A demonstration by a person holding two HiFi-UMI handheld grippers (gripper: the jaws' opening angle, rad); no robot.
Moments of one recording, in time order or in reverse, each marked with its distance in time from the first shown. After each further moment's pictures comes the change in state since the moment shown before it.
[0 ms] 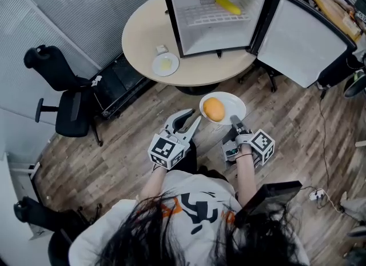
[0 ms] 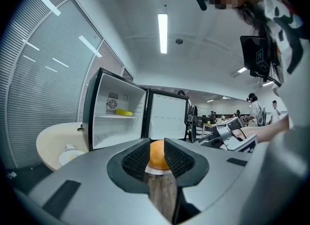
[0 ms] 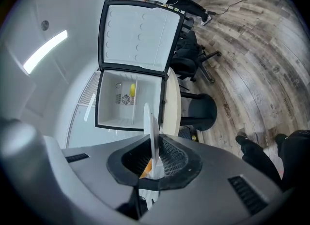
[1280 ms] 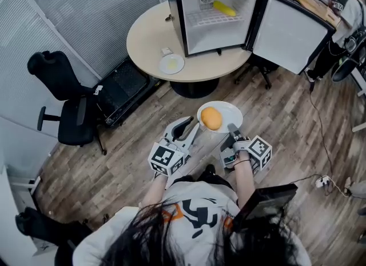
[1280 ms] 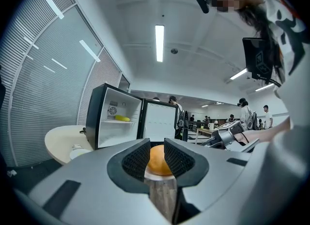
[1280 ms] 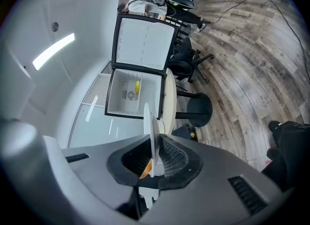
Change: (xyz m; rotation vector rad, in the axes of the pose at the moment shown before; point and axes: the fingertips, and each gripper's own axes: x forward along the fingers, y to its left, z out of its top) left arm -0.121 -0.020 0.003 -0.009 -0.058 -0.056; right arm -0.075 -0.001 -0.110 0.004 -0.064 0.000
